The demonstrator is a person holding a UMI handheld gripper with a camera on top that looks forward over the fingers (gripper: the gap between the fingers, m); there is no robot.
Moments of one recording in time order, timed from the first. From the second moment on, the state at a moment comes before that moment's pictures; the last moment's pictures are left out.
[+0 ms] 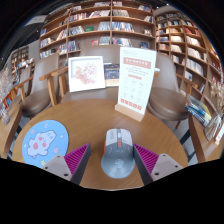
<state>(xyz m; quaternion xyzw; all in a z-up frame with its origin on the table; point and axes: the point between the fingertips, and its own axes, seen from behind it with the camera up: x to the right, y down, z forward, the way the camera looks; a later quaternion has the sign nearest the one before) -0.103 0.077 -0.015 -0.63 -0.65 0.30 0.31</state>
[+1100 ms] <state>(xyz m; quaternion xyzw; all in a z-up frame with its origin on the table) -0.084 -0.136 0.030 -0.57 -0.69 0.35 0.27</state>
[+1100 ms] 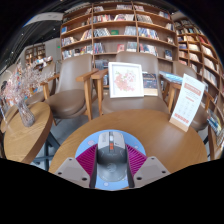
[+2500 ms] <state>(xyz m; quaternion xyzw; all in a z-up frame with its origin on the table) 0.239 -0.036 0.175 -0.59 -0.60 0.36 0.40</state>
